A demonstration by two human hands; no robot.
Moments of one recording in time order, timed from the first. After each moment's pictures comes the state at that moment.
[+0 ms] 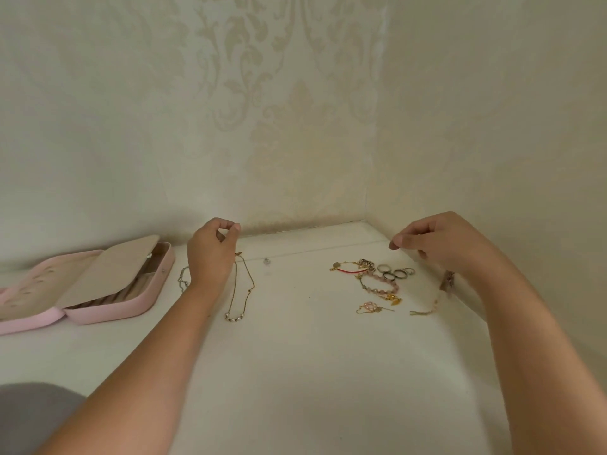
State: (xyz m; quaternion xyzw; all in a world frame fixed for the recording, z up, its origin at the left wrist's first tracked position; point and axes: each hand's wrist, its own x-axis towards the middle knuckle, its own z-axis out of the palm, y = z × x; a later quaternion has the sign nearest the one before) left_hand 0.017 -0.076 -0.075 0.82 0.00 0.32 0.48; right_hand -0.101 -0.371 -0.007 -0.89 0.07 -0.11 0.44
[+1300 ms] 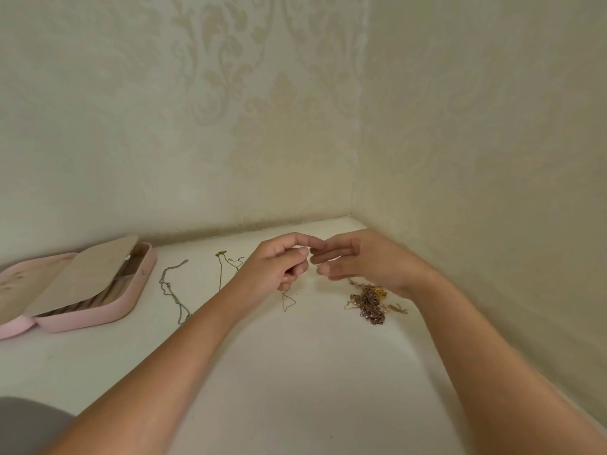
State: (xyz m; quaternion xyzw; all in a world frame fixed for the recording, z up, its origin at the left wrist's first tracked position) left_hand -0.046 -0.139 -0.059 0.73 -0.27 -0.10 0.62; right_hand -0.083 -0.325 -0.038 -0.81 -0.11 0.06 0.57
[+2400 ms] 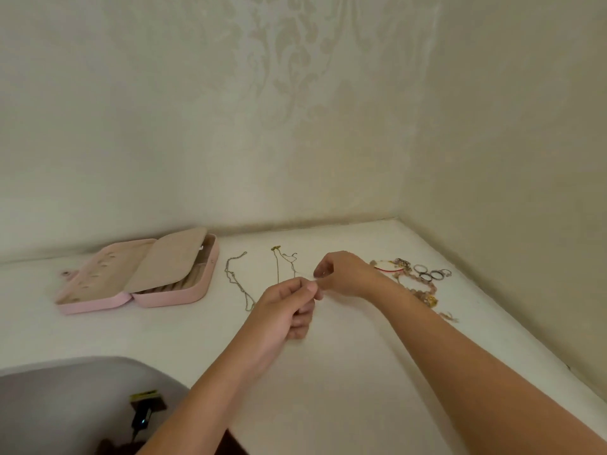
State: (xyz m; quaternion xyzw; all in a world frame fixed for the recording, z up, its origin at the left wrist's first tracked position) left_hand -0.110 -0.076 -0.068 0.66 -0.09 -0.12 0.73; right_hand -0.035 -0.227 -0.059 -0.94 -0.06 0.08 0.33
